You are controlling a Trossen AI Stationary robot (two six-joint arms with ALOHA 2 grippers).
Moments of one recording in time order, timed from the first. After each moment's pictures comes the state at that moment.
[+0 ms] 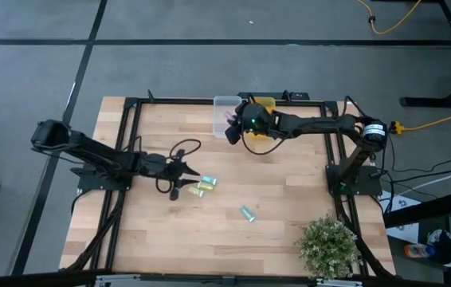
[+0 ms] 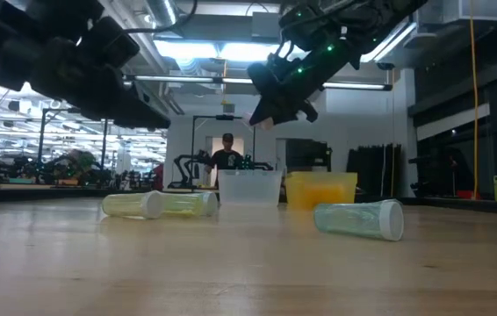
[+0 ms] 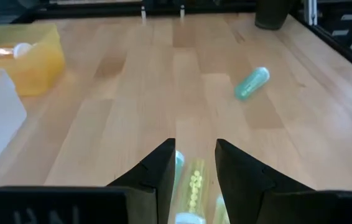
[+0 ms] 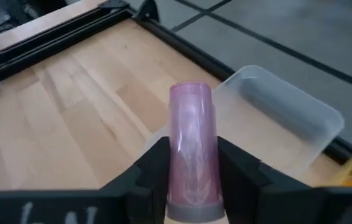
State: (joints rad) left arm -0.12 1.17 0.26 0.53 -0.10 -0.03; right arm -0.30 1.72 1.14 0.01 0.25 0.31
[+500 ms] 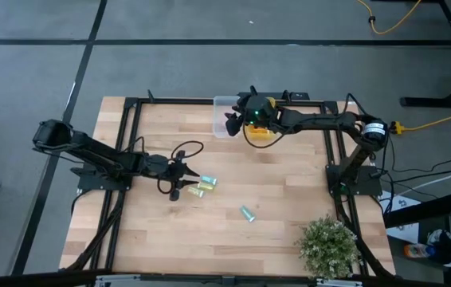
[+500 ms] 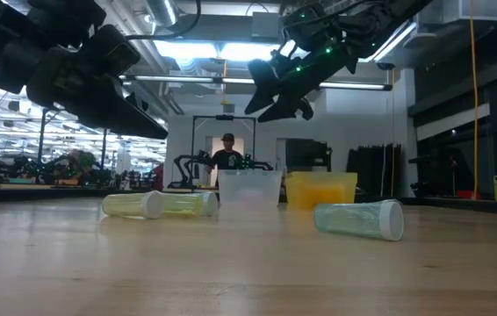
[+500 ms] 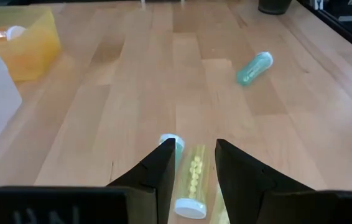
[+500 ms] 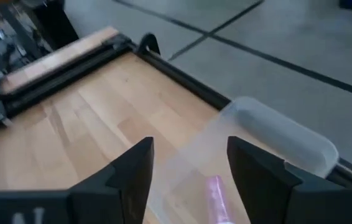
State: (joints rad) left arm -0.12 1.19 0.26 0.50 -0.10 -0.04; right arm -0.35 1.72 1.14 0.12 0.20 0.31
